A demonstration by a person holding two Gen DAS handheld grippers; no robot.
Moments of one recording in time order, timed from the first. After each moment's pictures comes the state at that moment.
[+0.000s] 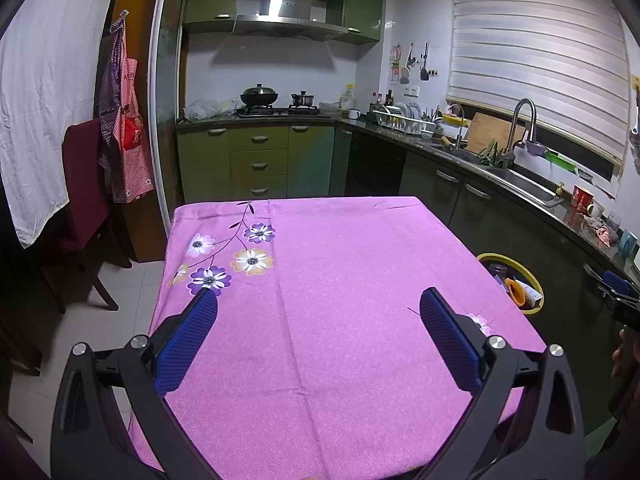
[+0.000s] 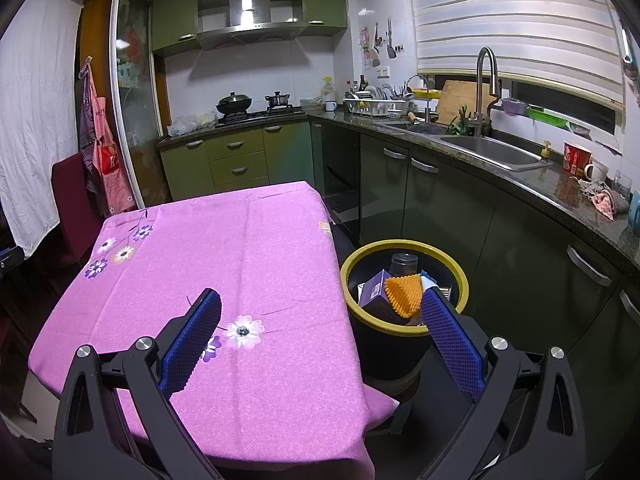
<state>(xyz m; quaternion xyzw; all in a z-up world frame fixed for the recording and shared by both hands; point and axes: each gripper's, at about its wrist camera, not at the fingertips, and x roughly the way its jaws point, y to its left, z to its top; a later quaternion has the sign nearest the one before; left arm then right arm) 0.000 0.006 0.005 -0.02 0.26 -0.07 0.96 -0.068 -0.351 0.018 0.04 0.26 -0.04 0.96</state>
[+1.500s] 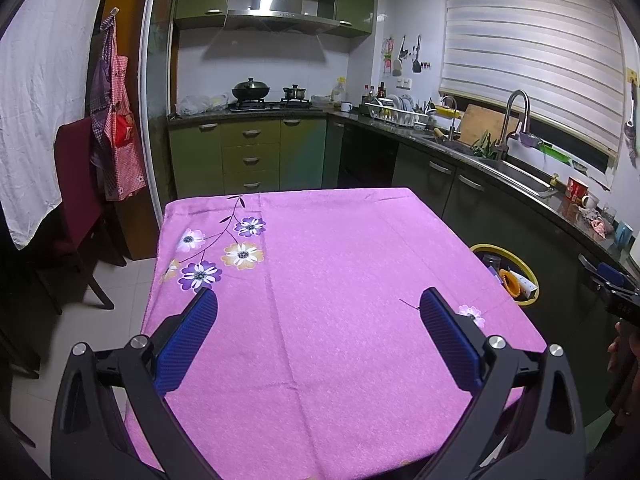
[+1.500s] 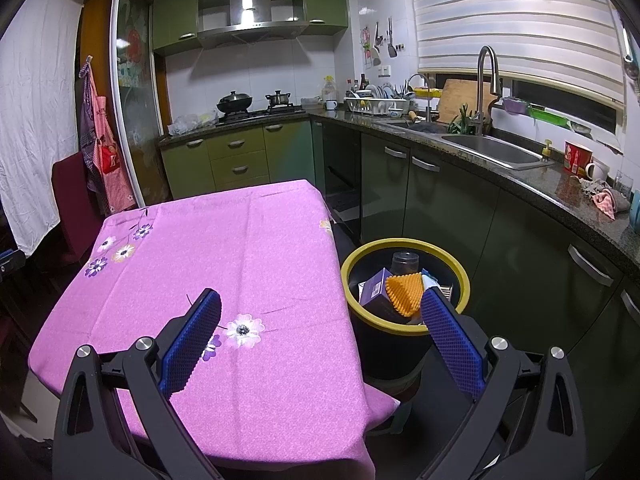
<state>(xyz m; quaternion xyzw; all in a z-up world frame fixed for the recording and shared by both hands) 0.000 -0.002 0.000 -0.01 0.27 -0.09 0.96 -0.064 -0.348 0.015 0.04 0.26 -0.04 0.96</state>
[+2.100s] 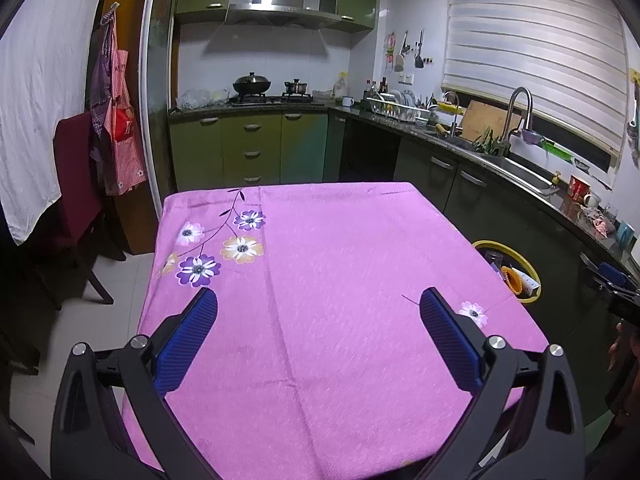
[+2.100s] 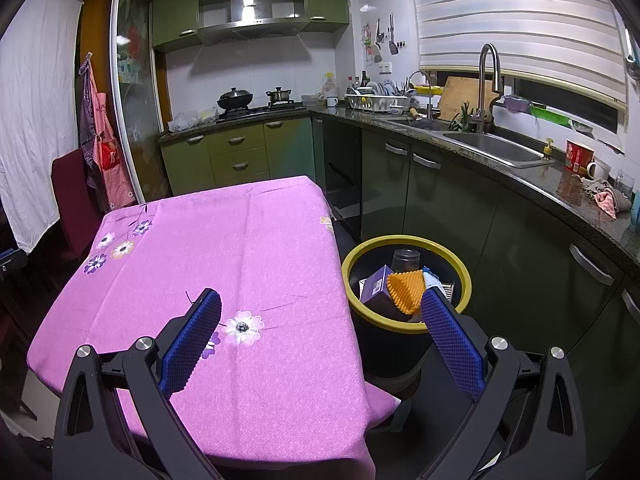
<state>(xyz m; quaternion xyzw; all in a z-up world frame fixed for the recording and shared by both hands) 0.005 0.000 -0.008 -0.01 0.28 -0.09 0.96 -0.063 -0.349 0.012 0.03 0.26 -0.04 0.96</state>
